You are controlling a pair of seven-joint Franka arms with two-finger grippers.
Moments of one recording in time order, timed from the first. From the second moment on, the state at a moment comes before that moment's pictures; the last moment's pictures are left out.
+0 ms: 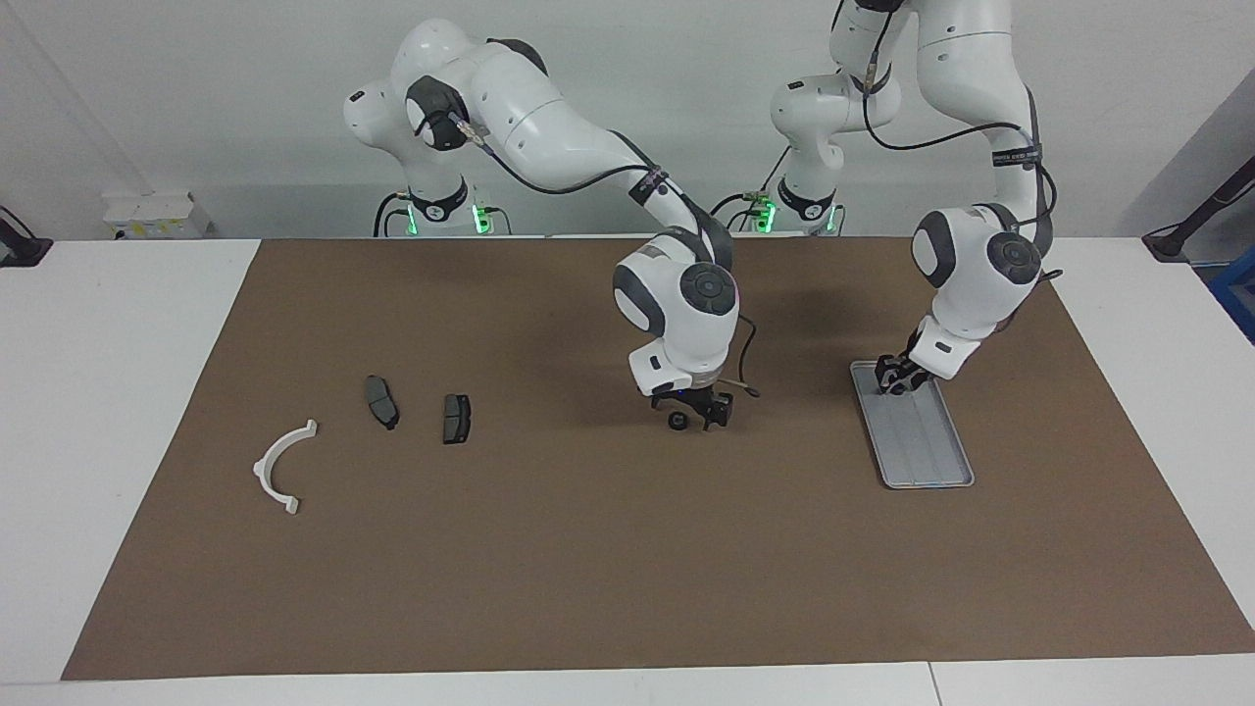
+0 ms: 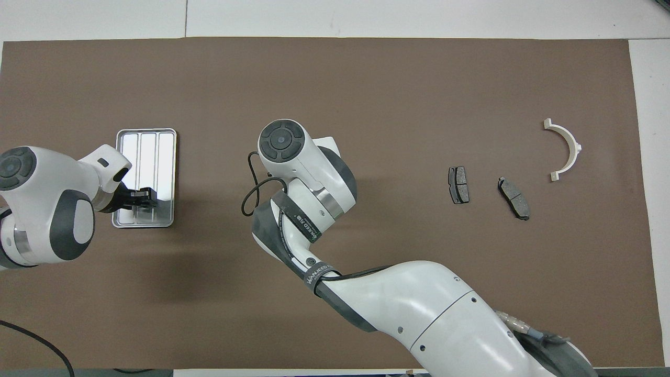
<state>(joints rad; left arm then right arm) 0.08 0.15 -0.06 -2.23 0.00 2.33 -0.02 0.65 0.81 0.04 -1.22 -0.01 1.99 1.17</state>
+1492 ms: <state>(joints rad) 0.07 0.14 -0.08 -2.04 -0.02 2.12 -0.12 0.64 0.77 0.03 -1.25 -0.01 1.97 1.16</state>
